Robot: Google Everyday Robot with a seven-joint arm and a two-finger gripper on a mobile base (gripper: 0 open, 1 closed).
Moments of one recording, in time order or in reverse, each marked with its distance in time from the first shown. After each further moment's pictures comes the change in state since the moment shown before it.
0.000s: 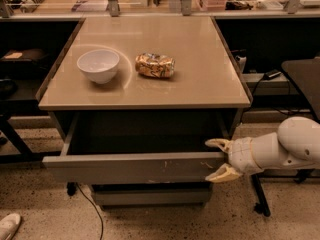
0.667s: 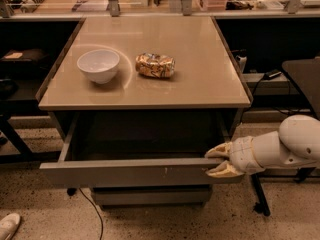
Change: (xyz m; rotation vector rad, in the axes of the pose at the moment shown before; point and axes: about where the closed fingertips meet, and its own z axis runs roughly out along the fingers) arm -0.005 -0.002 -0.006 0.000 0.000 0.000
